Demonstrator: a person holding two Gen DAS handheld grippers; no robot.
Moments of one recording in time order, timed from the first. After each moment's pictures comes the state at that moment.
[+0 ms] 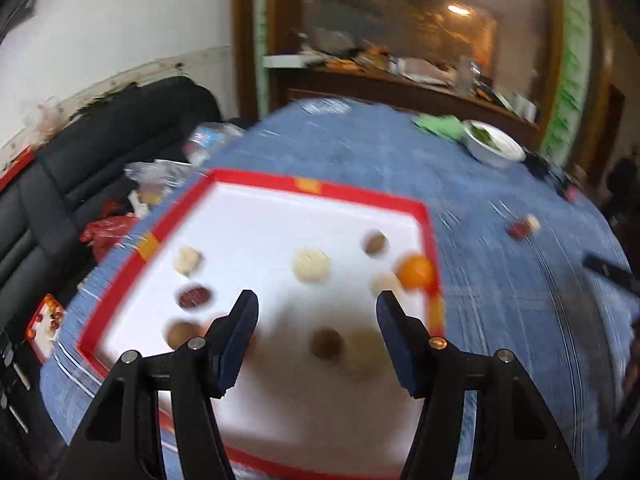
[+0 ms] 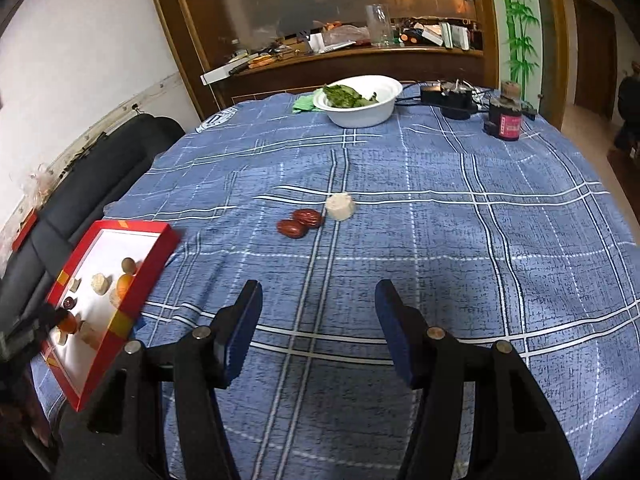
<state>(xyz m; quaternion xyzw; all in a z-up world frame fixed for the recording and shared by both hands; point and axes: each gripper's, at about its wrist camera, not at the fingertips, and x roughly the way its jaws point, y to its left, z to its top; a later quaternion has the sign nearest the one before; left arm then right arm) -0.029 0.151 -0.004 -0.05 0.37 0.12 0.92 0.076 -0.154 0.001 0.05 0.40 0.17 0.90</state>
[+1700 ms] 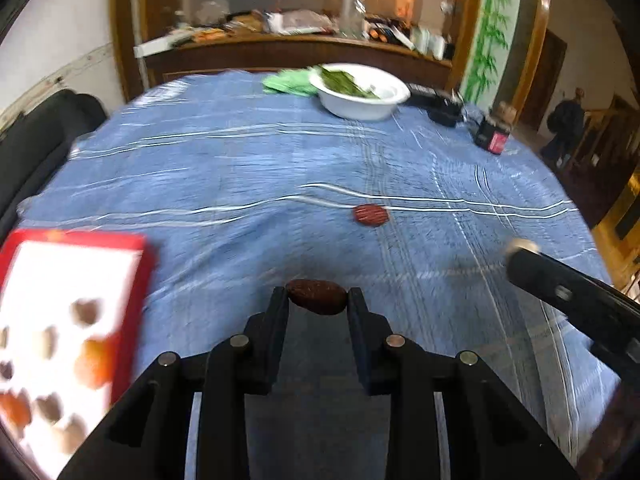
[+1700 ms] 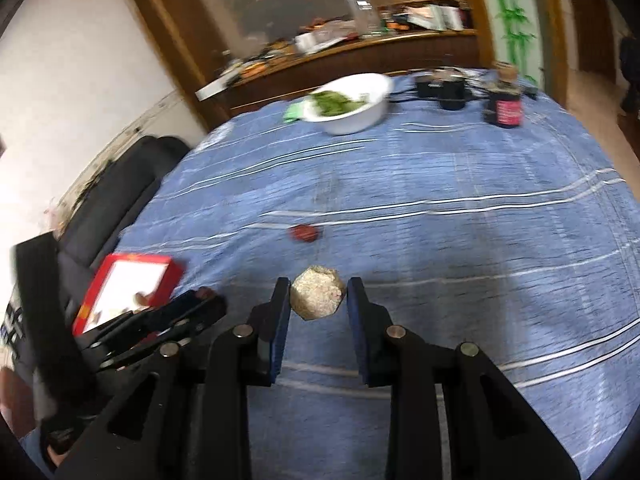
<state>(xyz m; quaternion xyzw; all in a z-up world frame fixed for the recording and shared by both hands) 0.089 0.006 -0.016 -0.03 0.42 -0.01 0.91 0.104 -0.172 0.013 0.11 0.41 0.20 0.88</state>
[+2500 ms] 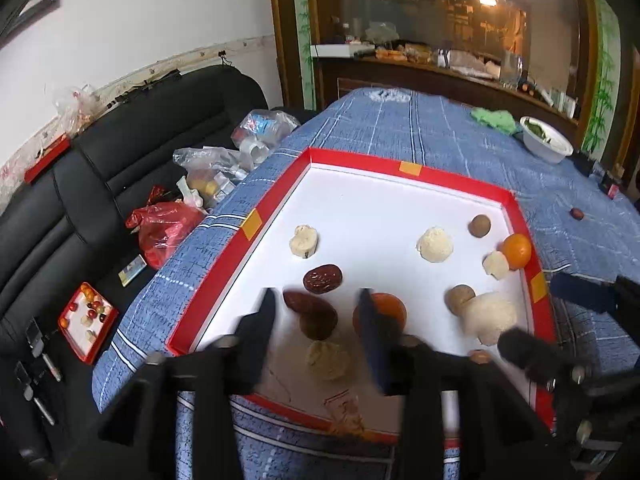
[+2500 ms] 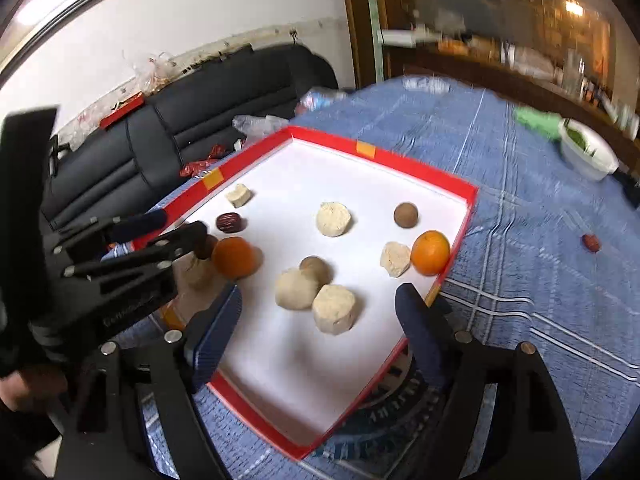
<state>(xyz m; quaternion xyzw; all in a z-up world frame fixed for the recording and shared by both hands) -0.064 0.233 -0.003 -0.05 0.37 0.19 0.91 -0.028 0.084 0.010 -0.09 0.37 0.37 0.85</state>
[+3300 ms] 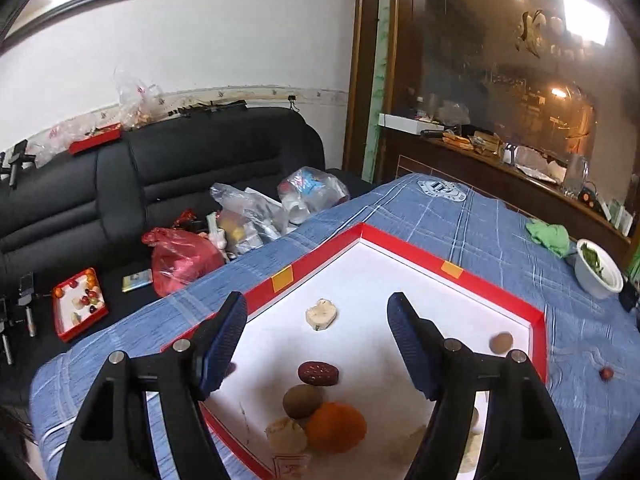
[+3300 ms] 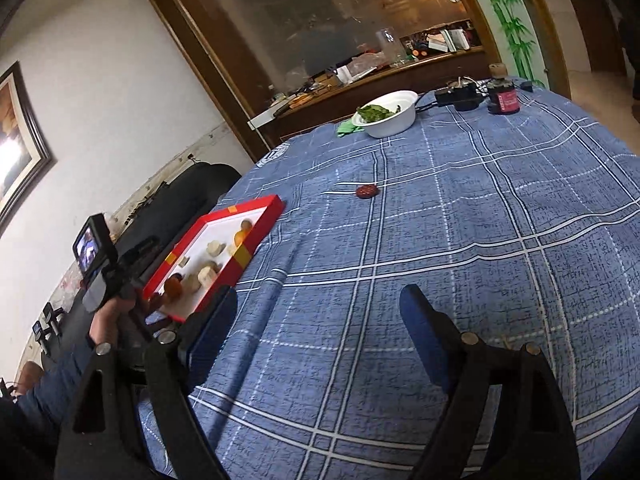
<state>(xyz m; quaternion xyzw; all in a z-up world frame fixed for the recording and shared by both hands) 0.032 0.238 0.003 -0.13 0.23 0.32 0.91 -0.022 -0.183 0.006 0.17 0.33 0.24 0.90</state>
